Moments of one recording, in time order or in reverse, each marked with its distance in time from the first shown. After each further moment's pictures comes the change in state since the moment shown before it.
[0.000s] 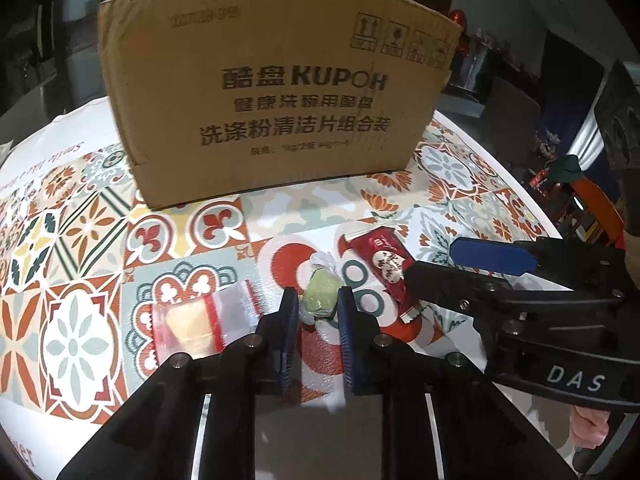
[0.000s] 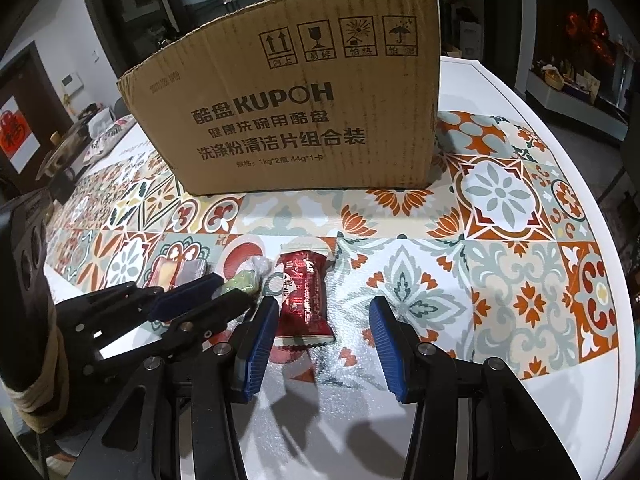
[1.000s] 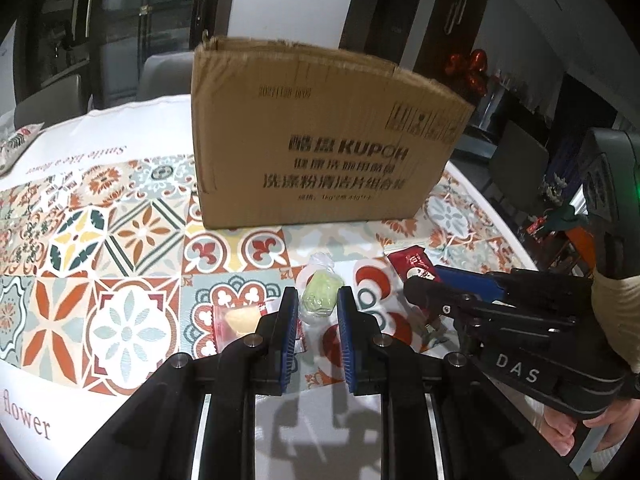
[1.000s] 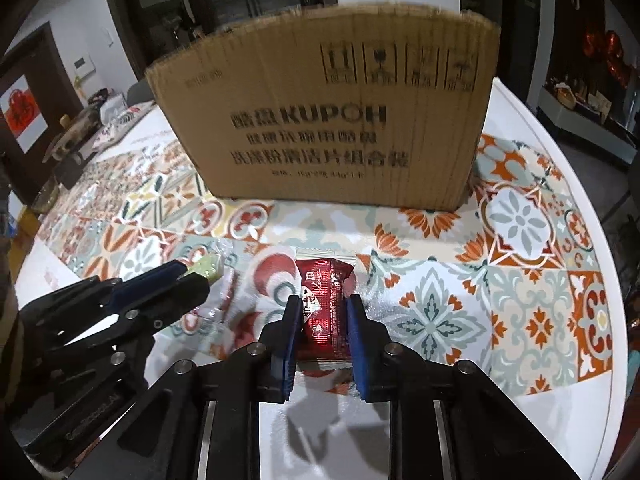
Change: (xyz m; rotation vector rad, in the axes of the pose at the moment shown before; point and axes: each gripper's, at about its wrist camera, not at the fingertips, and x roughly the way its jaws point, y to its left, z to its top) left arm -0.059 0.020 0.005 -0.110 -0.101 0.011; right arm -0.008 0.028 0.012 -0.066 -0.010 0.000
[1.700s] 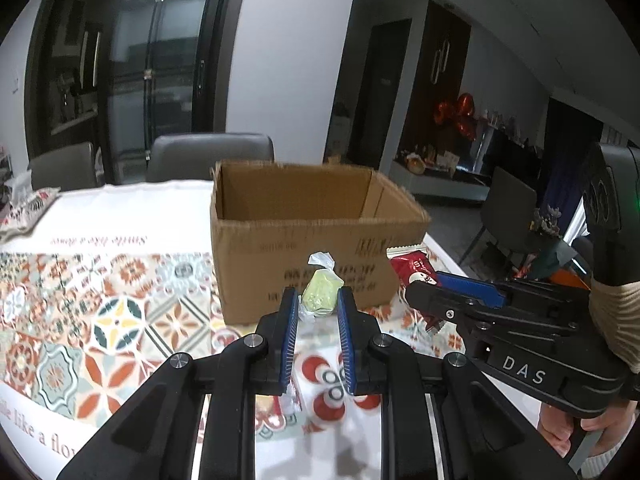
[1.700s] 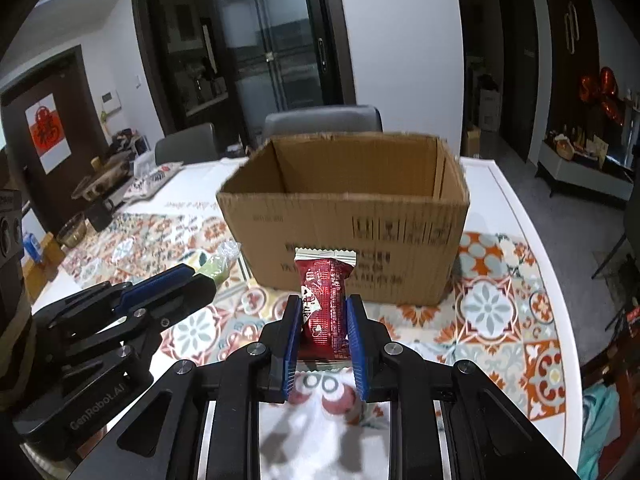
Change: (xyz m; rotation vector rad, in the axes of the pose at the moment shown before) left arm -0.077 -0.020 0.054 0.045 -0.219 0.017; right arm -0.089 0.017 0.040 -0.043 -0.226 0.027
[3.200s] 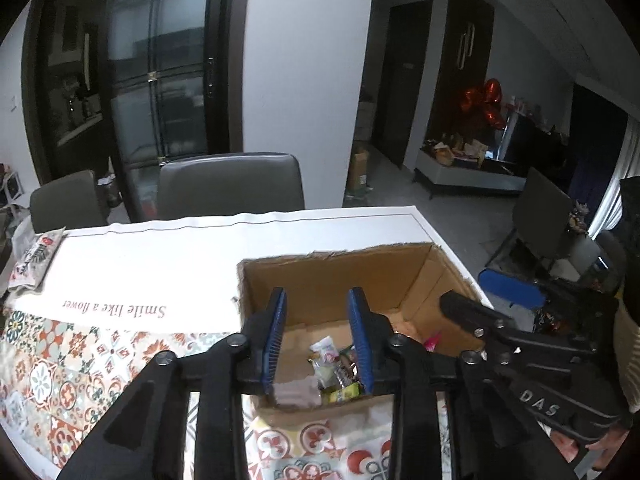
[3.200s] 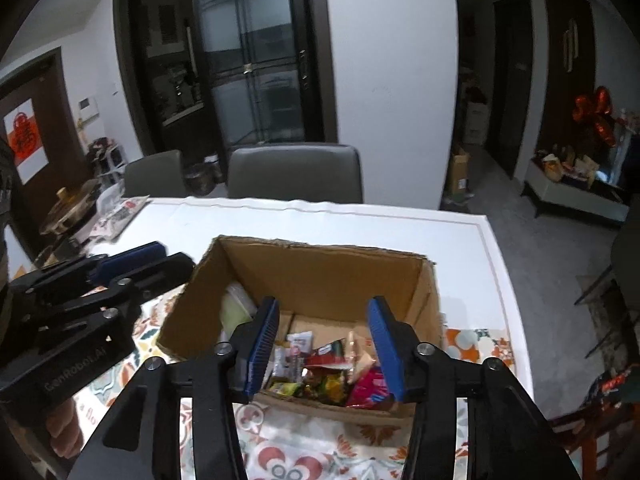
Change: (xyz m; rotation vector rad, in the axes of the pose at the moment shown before) left arm 0.079 0.038 0.124 0.011 0.098 0.093; right arm 0.045 -0.024 0.126 -0.020 -0.008 -0.094
